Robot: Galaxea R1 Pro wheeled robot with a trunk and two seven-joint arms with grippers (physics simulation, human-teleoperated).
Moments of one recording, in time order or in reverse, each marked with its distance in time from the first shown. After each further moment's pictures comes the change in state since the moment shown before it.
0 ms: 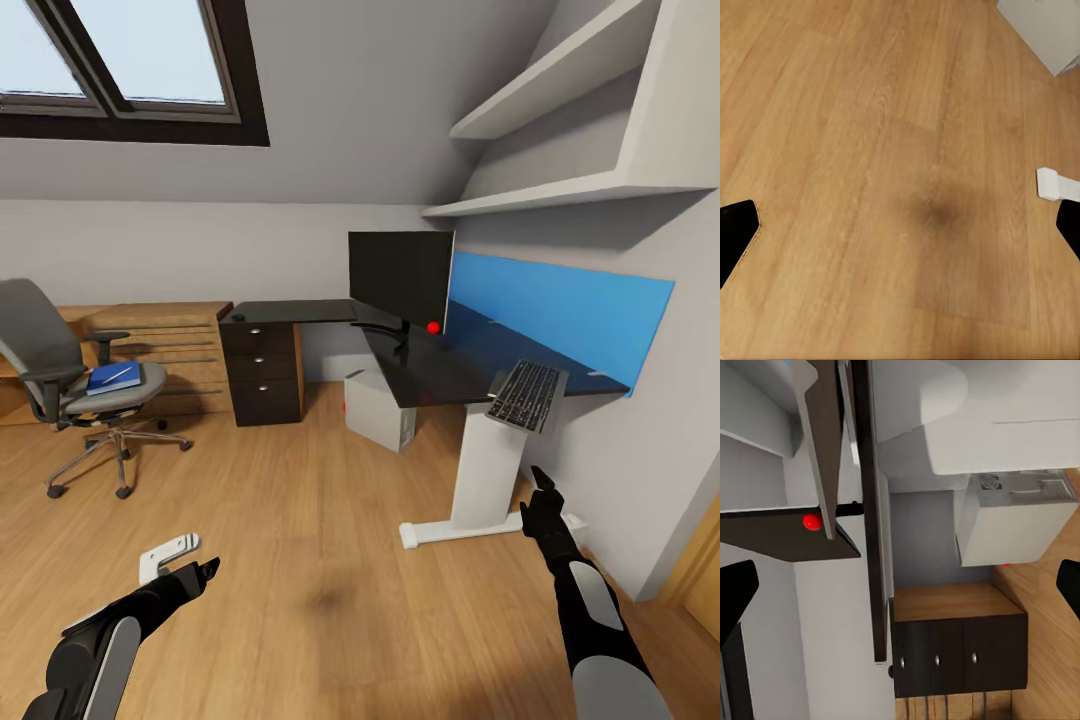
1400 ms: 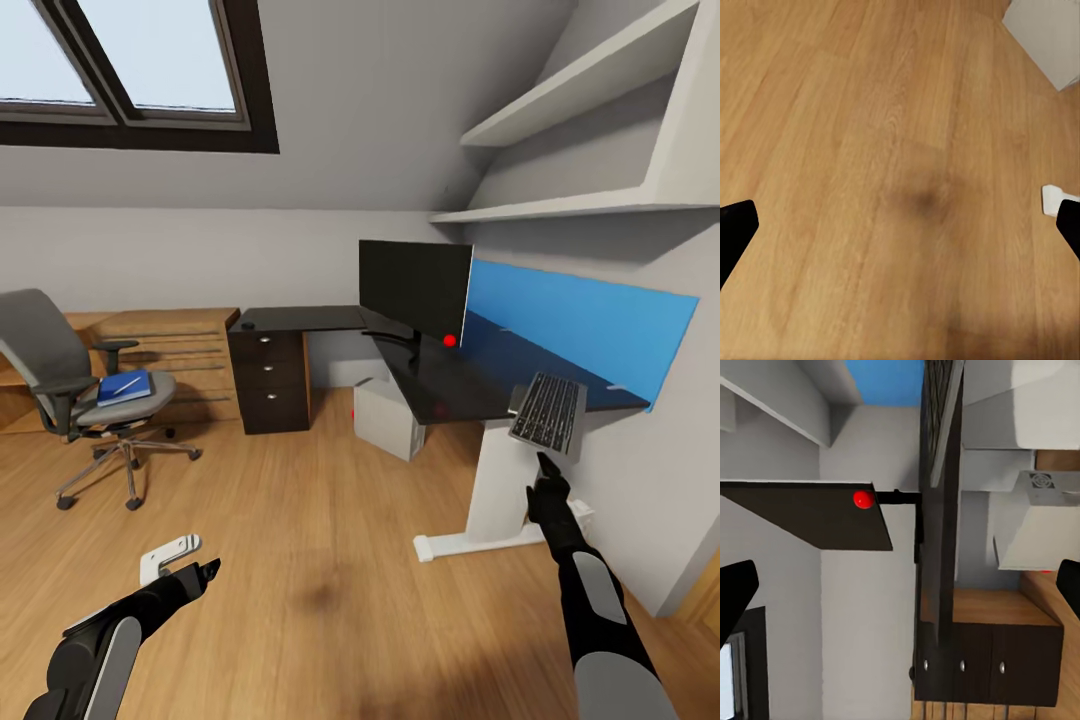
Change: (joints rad) left arm 0.000 -0.001 0.000 0.003 0.001 0.003 0.000; right arm 0.000 0.001 0.021 -0.072 0.015 -0.015 0.031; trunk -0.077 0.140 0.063
